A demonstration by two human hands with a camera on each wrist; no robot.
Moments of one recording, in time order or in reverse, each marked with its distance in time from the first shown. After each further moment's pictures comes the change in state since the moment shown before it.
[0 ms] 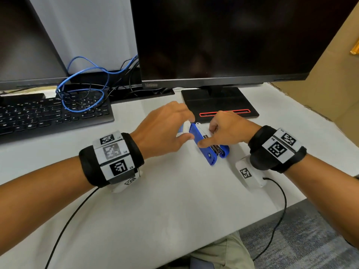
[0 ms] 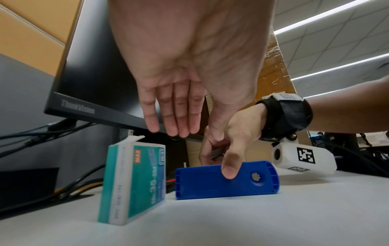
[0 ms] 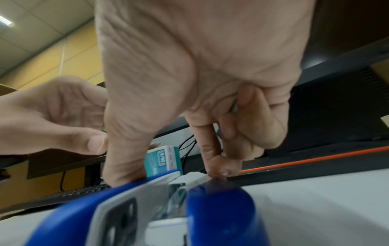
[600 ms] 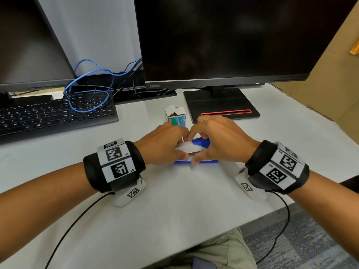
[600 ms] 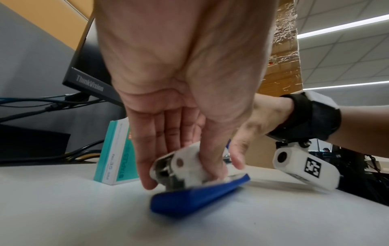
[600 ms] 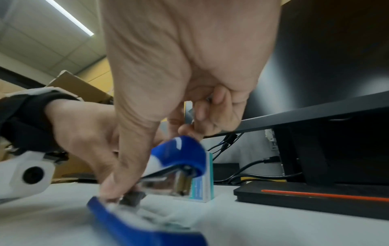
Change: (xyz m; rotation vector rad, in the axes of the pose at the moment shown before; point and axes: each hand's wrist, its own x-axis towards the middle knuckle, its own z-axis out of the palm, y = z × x) left_hand -0.015 0.000 0.015 -0.160 -0.304 -0.133; right_hand -0.049 -0.037 0.008 -0.176 0.208 -0.400
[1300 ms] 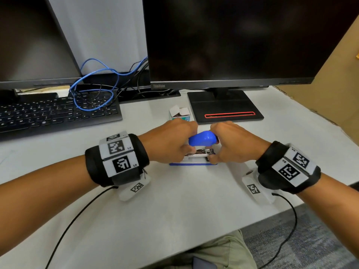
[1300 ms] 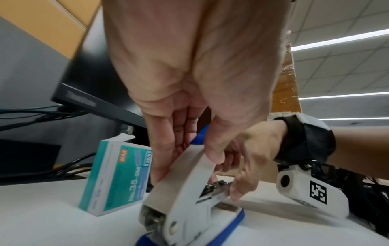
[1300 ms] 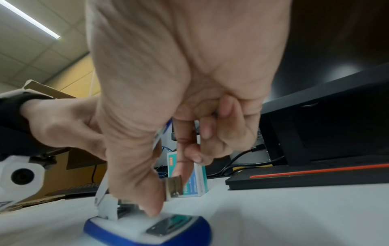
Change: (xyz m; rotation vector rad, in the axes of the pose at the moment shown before) left_hand -0.006 0.009 -0.013 0.060 0.057 0.156; right_hand -0.004 0.021 0.007 0.128 -0.114 0.167
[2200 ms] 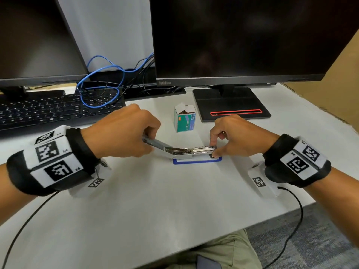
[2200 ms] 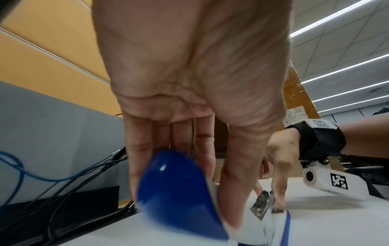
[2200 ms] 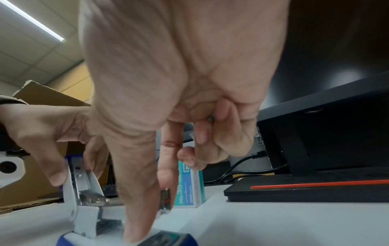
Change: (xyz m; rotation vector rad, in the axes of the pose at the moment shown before) left_hand -0.064 -0.038 -0.043 0.185 0.072 -0.202; right_hand 0.007 0.005 -0.007 -0.020 -0.025 -0.142
